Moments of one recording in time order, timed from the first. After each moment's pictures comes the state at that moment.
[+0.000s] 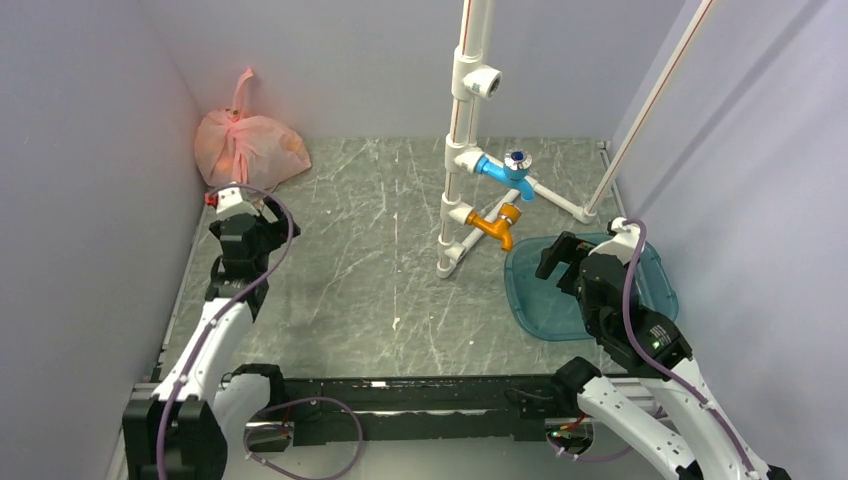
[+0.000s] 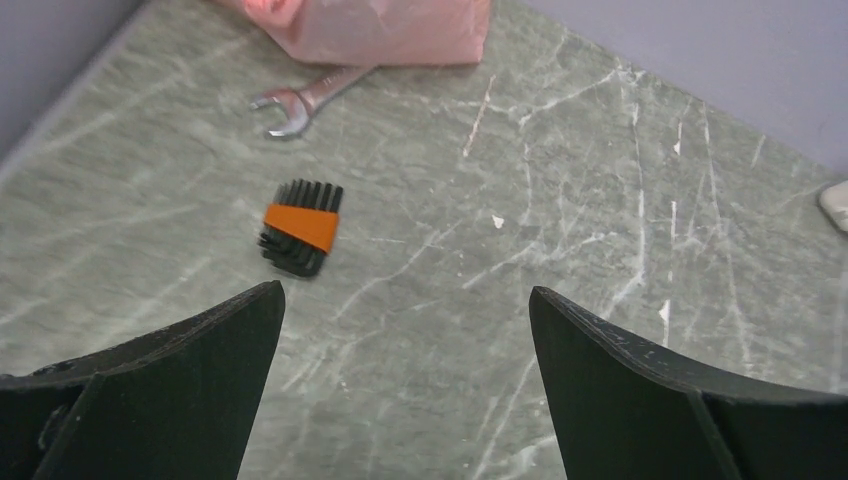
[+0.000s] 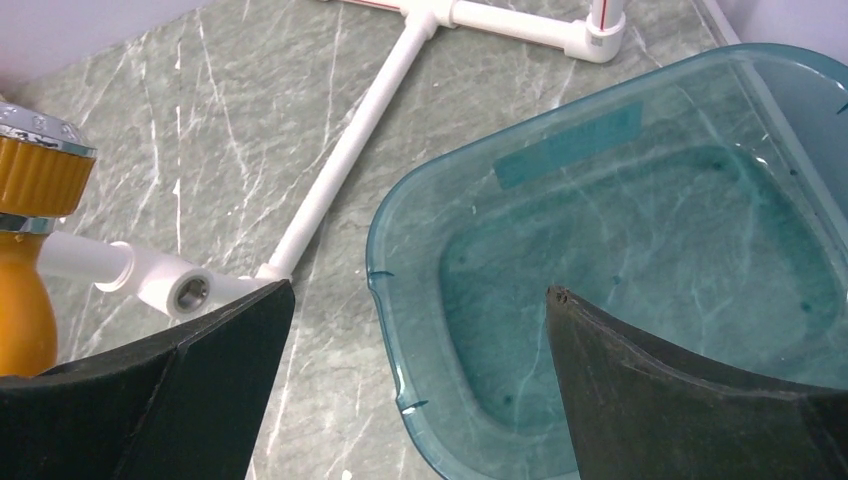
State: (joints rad) left arm -0.04 0.91 0.56 0.08 -0.25 -0.37; right arm 0.58 0.54 0.88 -0.81 0.64 0.58
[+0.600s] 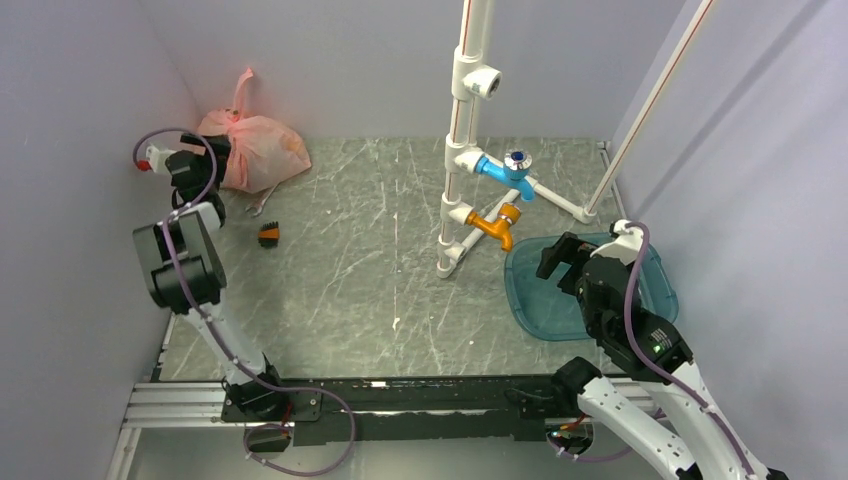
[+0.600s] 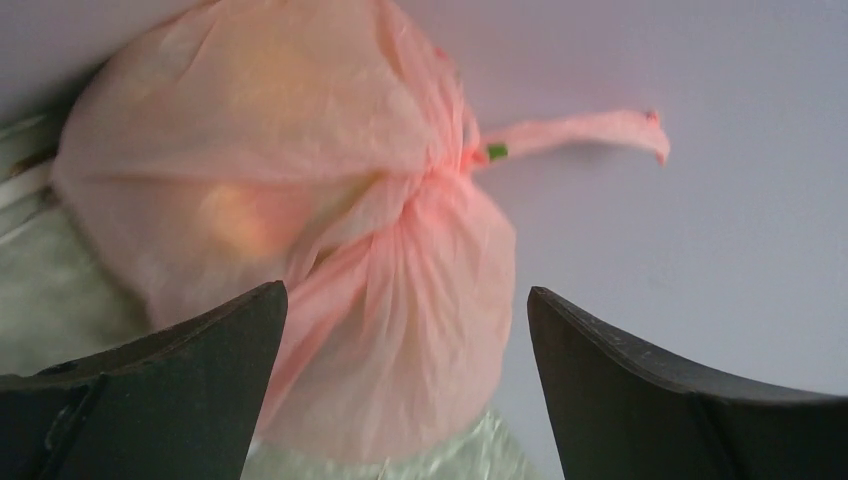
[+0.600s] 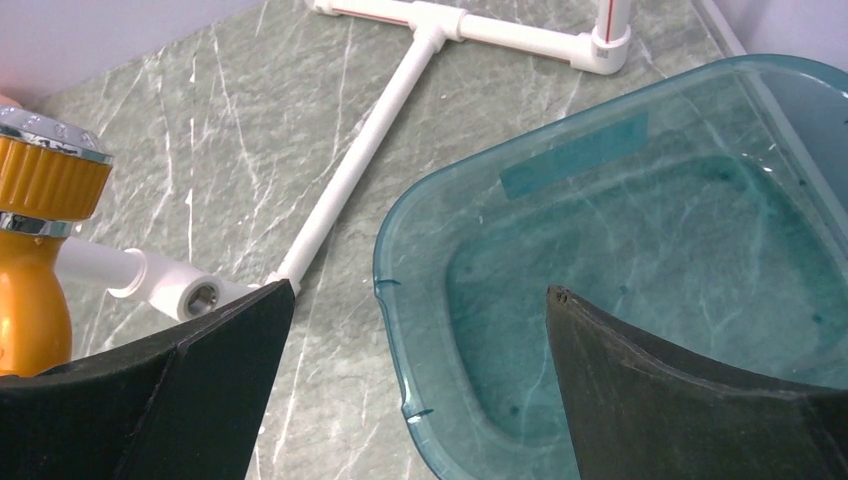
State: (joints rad) left arm 0.38 1.89 1.16 0.57 0.07 -0.98; right arm 0.58 0.52 0.86 -0.78 0.63 0.57
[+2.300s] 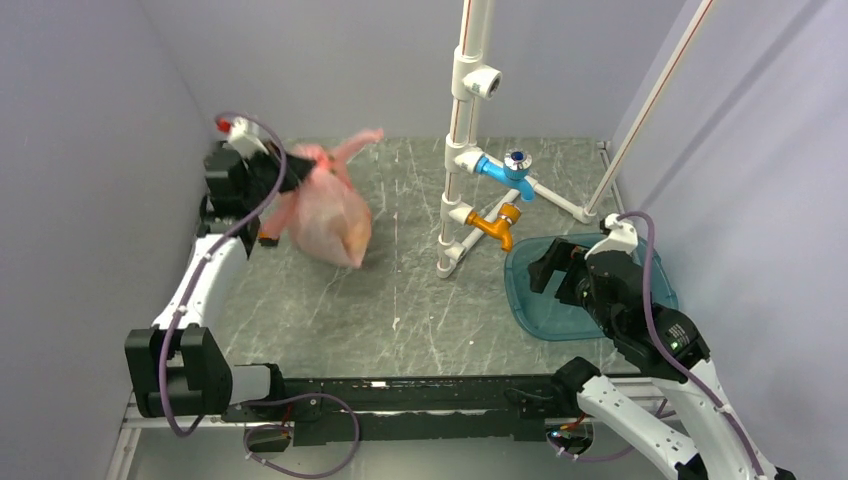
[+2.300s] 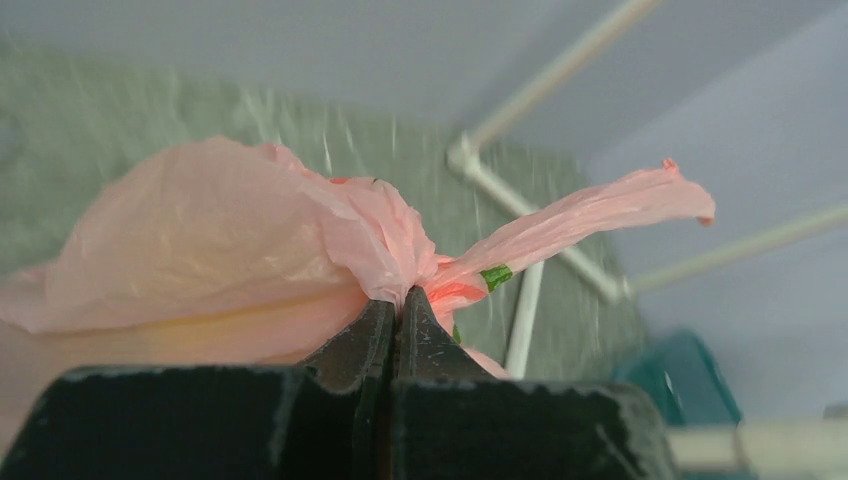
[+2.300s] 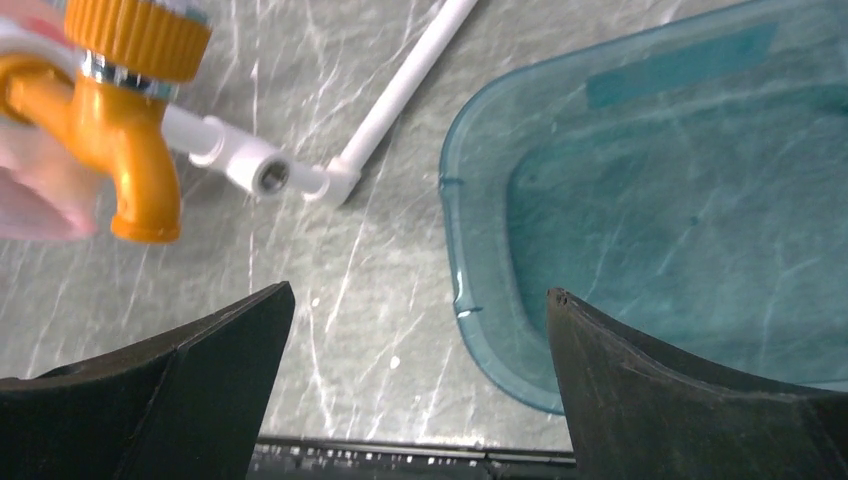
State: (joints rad) left arm 0.04 1.30 1.08 0.16 0.43 -0.57; right arm 0.58 0.58 1.02 -0.99 0.41 0.62
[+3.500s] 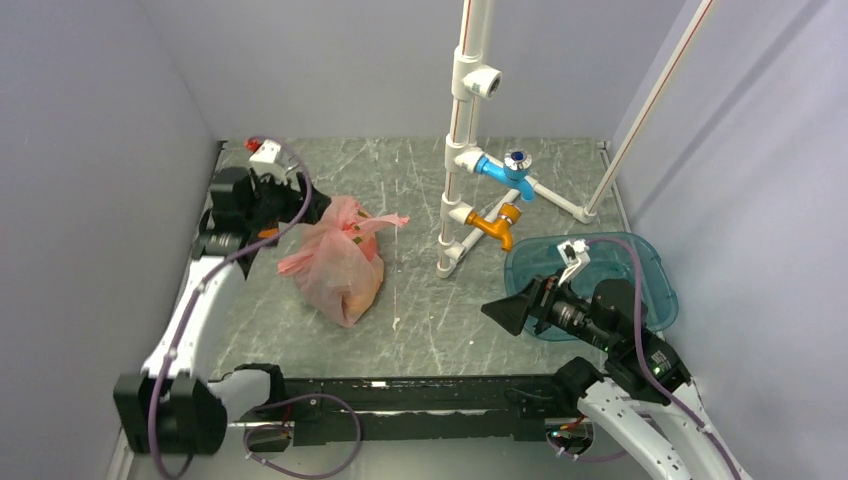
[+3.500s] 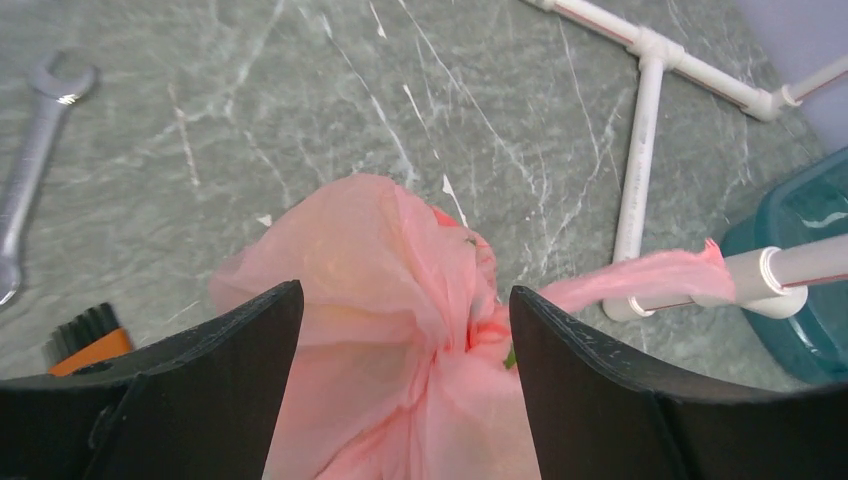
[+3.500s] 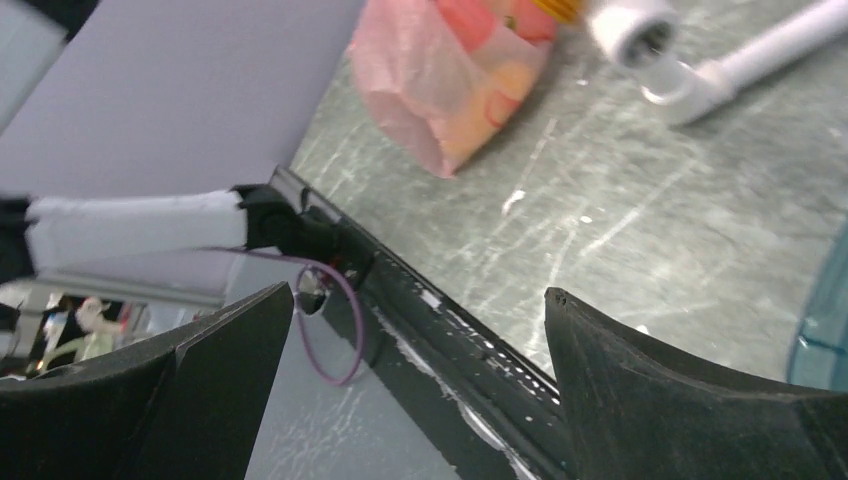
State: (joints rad) left arm -0.03 1.04 0.91 -0.17 0.41 -0.13; right arm 0.58 0.31 0.68 -0.64 -0.28 0.70
